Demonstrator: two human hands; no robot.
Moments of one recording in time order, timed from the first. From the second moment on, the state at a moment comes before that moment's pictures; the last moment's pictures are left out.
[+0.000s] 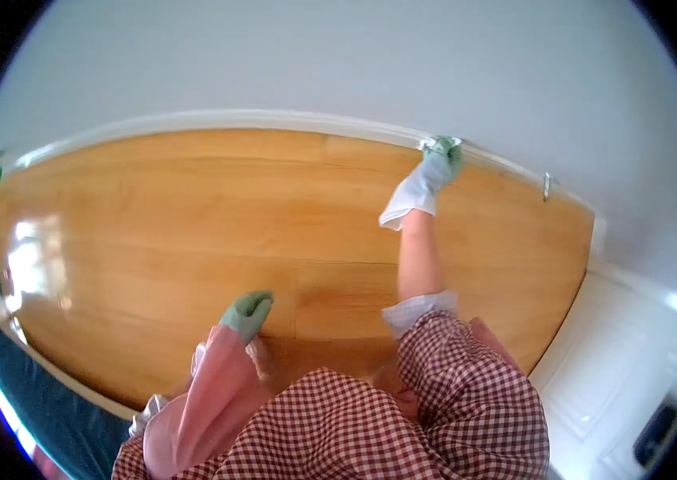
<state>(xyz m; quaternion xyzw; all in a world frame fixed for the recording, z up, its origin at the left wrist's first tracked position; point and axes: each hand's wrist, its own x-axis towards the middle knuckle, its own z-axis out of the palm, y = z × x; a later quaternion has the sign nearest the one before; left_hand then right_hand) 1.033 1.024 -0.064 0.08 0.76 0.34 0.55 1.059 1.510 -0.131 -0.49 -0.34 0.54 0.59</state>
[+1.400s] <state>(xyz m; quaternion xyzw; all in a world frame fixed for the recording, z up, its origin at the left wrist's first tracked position) 1.181 0.888 0.010 -0.08 0.64 0.33 0.69 0.836 1.265 -0.091 -0.37 -0.59 0.72 0.05</state>
